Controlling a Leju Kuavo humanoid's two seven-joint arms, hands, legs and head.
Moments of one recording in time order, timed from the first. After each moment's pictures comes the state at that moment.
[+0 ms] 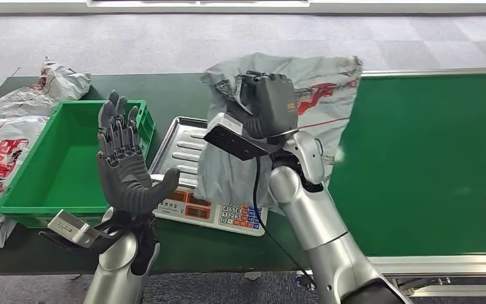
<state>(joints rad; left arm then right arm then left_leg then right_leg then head) -0.22 -0.24 -0.28 -1.52 -0.03 0.10 -0.70 -0.68 0.33 0.25 -1.05 0.89 -0.30 -0.36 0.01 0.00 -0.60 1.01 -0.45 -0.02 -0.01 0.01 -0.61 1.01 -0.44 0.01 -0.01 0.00</state>
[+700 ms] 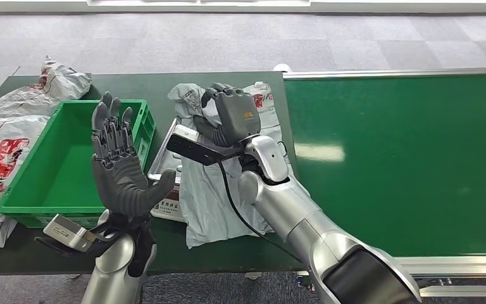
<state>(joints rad) -0.21 -0.23 -0.28 -1.54 -0.05 0.13 -0.70 -0.84 0.36 0.51 -0.62 0.87 -0.53 -0.20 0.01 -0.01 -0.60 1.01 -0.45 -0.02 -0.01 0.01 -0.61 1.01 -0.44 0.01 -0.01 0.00</state>
